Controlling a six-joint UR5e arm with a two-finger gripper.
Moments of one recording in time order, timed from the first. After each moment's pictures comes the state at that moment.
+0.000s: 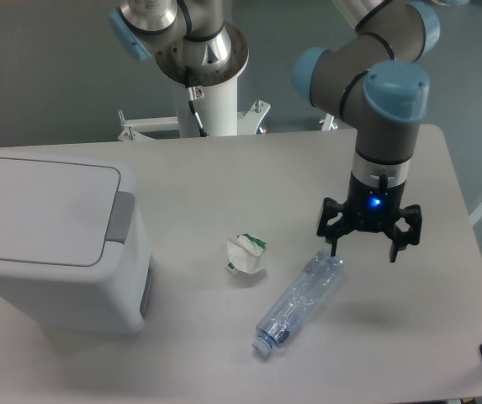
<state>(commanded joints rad) 2.62 -1.91 -1.51 -0.90 1.14 0.41</state>
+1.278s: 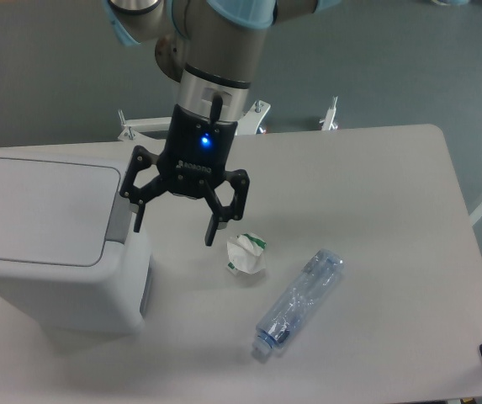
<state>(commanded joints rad) 2.38 -1.66 -1.66 -0.90 1.06 0.22</state>
